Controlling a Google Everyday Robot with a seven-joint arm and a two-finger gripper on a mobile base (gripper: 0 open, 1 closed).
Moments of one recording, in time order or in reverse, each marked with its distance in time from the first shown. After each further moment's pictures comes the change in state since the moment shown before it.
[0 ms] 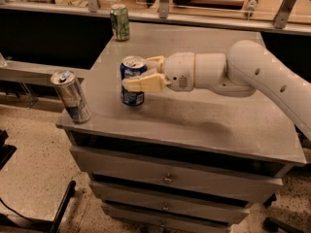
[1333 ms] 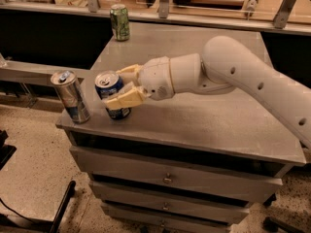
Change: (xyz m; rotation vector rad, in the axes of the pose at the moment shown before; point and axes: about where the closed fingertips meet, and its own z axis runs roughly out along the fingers) arm 0.008 0.051 0.045 -0.128 0.109 -0.194
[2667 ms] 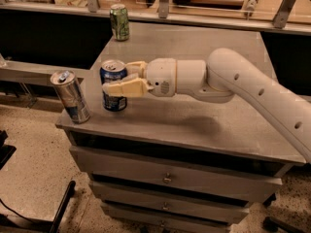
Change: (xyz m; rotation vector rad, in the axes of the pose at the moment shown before) arm -0.009 -0.023 -0.005 0.027 -0.196 0.209
